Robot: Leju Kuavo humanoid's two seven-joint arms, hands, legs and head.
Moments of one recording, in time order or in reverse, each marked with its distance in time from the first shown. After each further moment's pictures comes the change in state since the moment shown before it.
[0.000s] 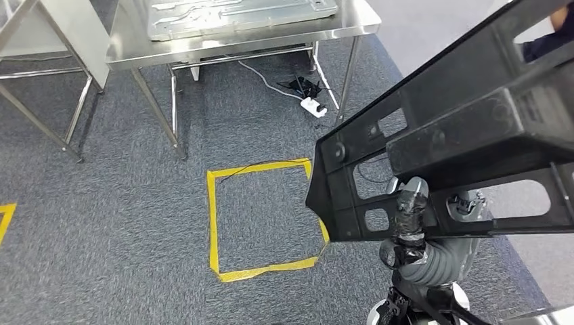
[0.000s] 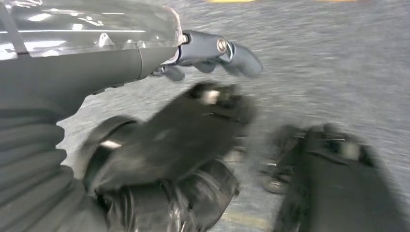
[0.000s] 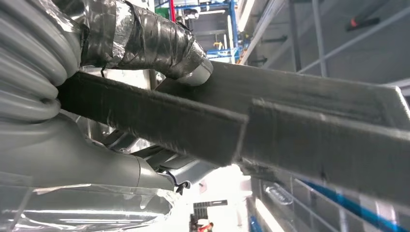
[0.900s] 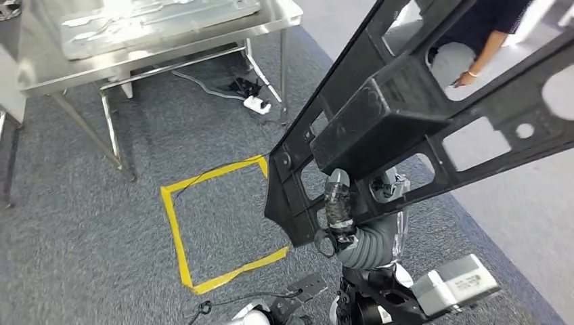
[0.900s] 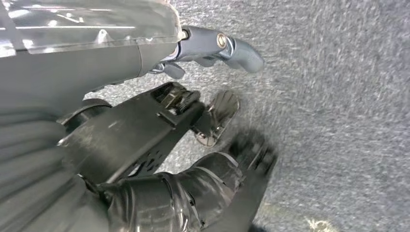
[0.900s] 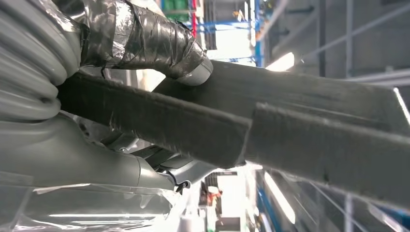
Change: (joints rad) left arm -0.184 -0.325 -0.017 0.225 0.248 0.152 0.255; right arm -0.103 0.085 0.120 0.188 -0.025 -0.003 0.036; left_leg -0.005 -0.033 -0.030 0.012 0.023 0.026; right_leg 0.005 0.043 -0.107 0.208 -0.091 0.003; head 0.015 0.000
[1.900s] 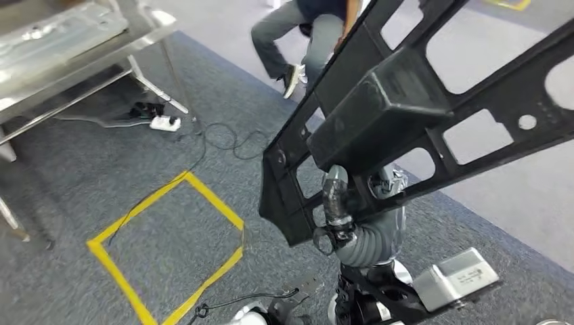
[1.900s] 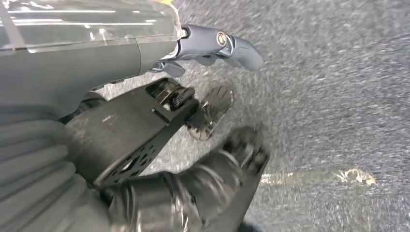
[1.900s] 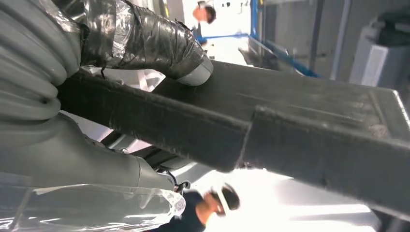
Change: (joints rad) left arm 0.005 0.011 0.000 -0.006 0.059 0.036 -0.037; right arm -0.027 0.007 0.001 0.005 -0.026 0.016 -0.004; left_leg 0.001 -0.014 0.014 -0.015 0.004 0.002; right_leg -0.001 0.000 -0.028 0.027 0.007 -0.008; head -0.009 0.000
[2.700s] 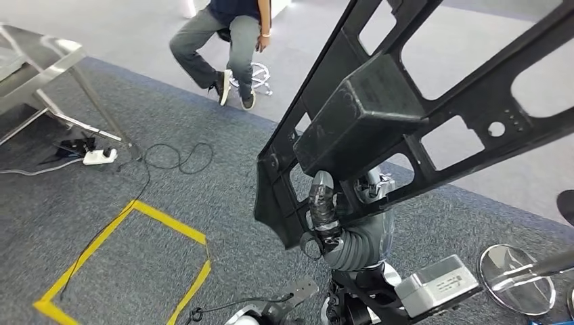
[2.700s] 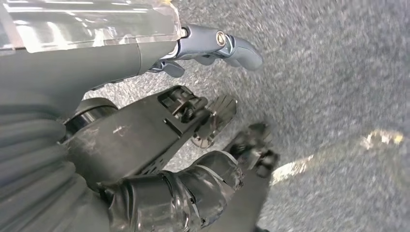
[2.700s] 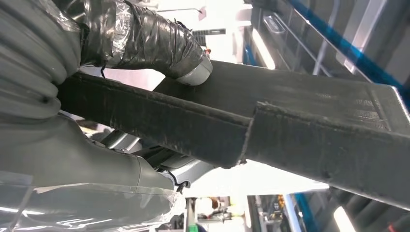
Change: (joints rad) left arm 0.016 0.024 0.000 -0.006 -0.052 -0.008 -0.012; right arm 0.012 0.007 0.024 0.007 0.039 -0.015 0.002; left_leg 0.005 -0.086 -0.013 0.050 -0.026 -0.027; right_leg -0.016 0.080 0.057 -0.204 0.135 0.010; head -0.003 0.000
